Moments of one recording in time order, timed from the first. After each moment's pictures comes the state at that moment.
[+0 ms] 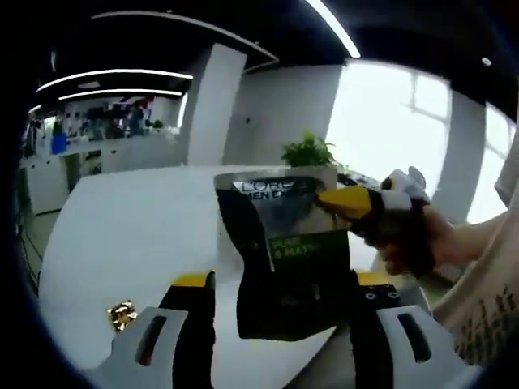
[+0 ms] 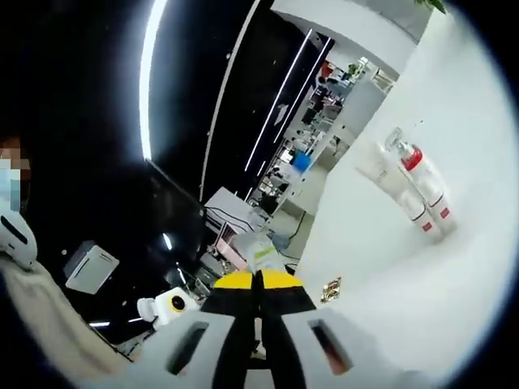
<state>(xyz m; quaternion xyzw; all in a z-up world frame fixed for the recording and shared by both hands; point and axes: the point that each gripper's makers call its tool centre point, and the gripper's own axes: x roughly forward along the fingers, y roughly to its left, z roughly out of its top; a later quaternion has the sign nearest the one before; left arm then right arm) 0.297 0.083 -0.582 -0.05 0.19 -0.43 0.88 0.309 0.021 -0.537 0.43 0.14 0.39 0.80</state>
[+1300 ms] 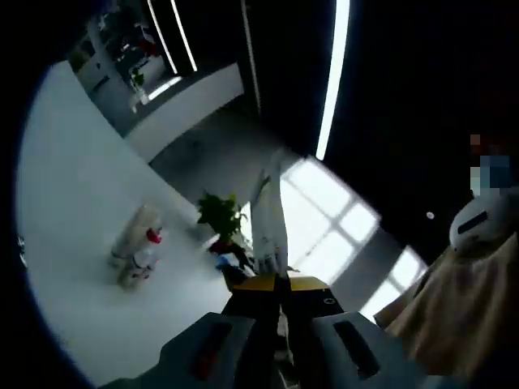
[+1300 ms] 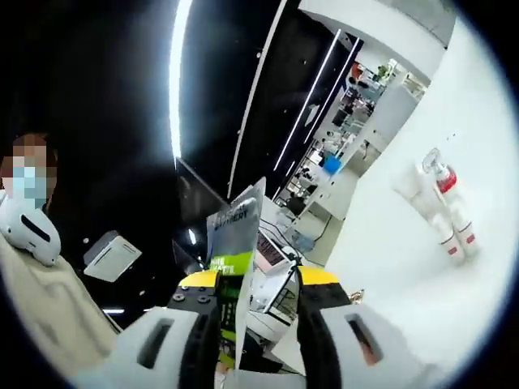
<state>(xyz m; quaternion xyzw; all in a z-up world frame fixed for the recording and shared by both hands) 0.280 0.078 -0.478 -0.43 0.13 -0.54 0.71 0.302 0.032 -0.512 0.43 0.10 0.44 0.78</state>
